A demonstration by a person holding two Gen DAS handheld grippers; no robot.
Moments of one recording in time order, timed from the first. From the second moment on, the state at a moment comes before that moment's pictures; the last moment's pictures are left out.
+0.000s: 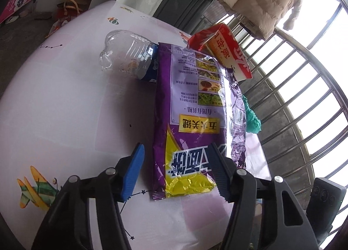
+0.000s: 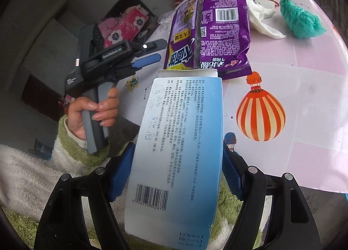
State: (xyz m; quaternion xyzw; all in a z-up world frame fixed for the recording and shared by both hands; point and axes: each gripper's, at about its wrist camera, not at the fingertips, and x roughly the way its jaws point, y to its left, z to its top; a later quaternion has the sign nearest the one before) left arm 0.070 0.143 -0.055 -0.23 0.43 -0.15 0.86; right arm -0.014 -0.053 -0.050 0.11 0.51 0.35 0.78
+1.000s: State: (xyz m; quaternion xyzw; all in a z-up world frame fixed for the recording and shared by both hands) left arm 0.104 0.158 -0.065 -0.38 0.39 -0.30 0.78; right arm 0.087 -0.057 -0.039 0.17 0.44 0.27 0.84
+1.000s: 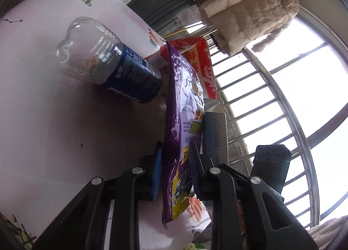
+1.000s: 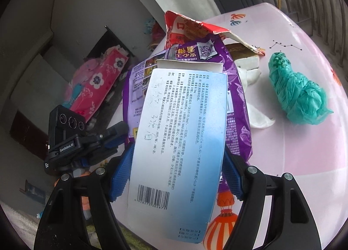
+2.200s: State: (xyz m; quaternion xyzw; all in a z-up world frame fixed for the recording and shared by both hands) left arm 0.052 -0.052 0.082 -0.09 0.36 -0.44 0.82; right arm -0.028 -0.256 0.012 0.36 0.25 0.15 0.89
